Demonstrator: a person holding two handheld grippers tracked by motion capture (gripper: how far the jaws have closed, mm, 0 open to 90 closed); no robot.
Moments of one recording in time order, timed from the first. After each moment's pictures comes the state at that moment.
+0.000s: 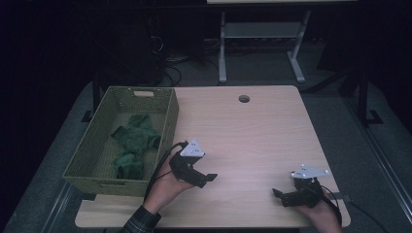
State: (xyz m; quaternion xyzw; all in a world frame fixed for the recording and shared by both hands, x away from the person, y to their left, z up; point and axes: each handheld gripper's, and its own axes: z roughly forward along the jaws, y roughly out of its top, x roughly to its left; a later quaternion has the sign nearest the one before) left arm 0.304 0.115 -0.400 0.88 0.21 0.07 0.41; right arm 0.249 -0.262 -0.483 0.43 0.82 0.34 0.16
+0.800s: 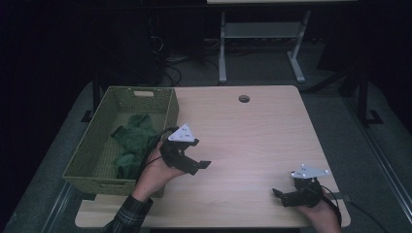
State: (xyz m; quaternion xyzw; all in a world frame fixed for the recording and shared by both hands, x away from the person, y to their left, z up) left arm 0.322 0.136 -0.360 0.88 0.20 0.08 0.42; right arm 0.249 -0.262 -0.483 0.43 0.82 0.35 0.16
